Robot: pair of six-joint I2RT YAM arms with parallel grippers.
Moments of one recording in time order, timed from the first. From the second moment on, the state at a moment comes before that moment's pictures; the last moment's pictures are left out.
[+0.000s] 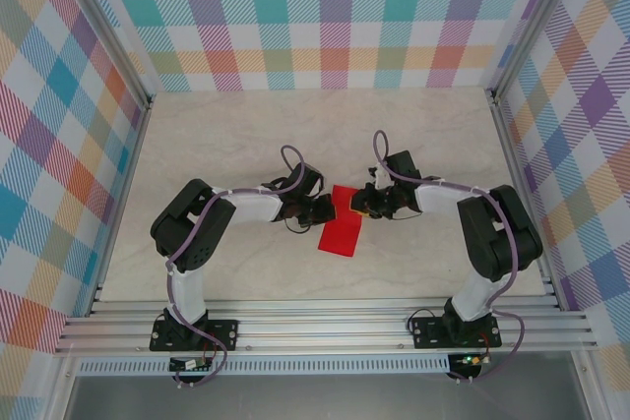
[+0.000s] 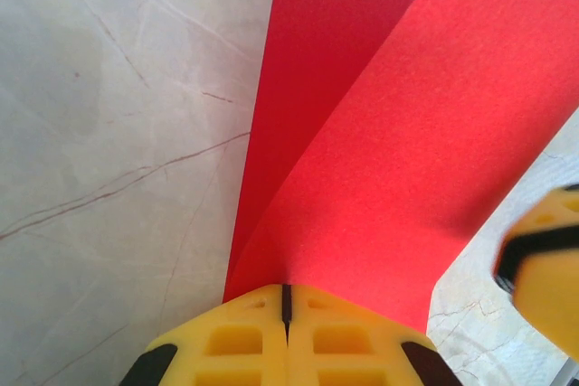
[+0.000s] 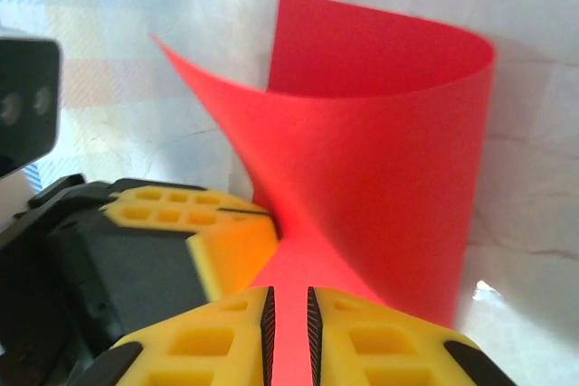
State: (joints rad) left arm -0.68 1.92 1.05 -0.08 0.34 -0.81; right arm 0.37 1.72 0.86 -0.17 -0.65 0.63
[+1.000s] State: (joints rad) left arm -0.68 1.93 1.05 -0.08 0.35 -0.81; right arm 0.30 1.85 0.92 -0.18 -0.66 0.61
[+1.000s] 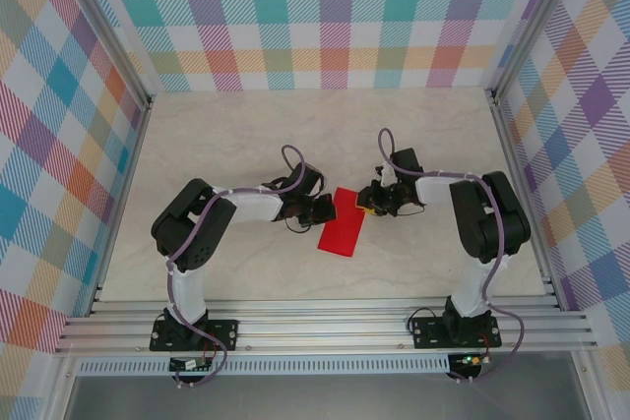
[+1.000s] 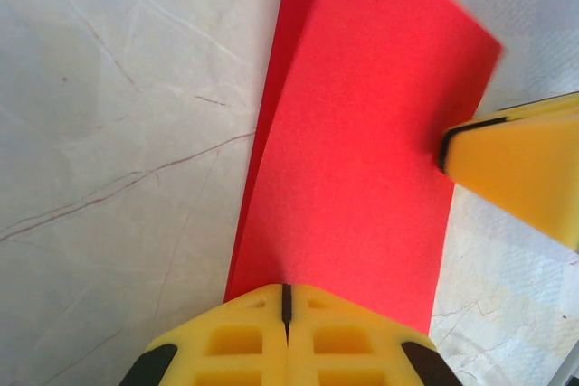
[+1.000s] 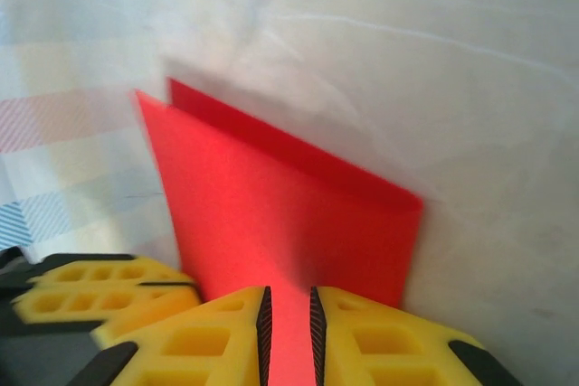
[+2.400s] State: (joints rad) left arm -0.69 1.93 1.06 -0.09 0.35 -0.81; right arm 0.25 1.91 1.11 -0.31 -0.62 0.59
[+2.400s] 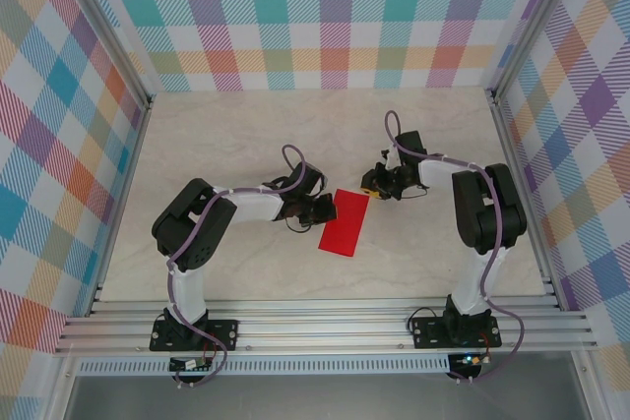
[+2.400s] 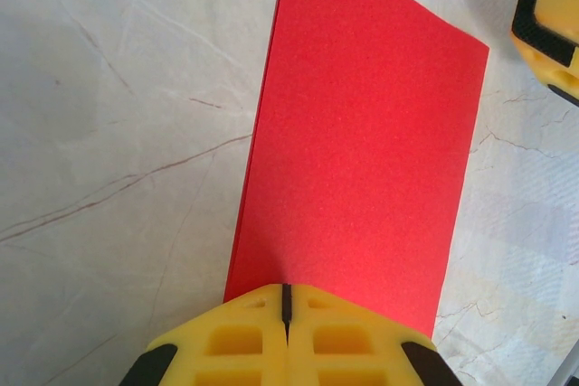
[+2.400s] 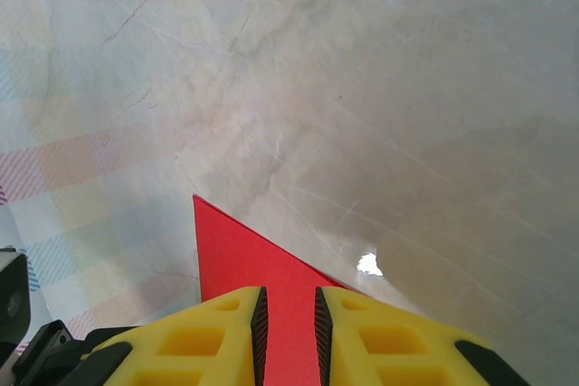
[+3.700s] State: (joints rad) left arm -0.70 1.58 0.83 -0.21 0.16 -0.87; right arm 0.34 1.72 0.94 -0.46 -0.58 0.63
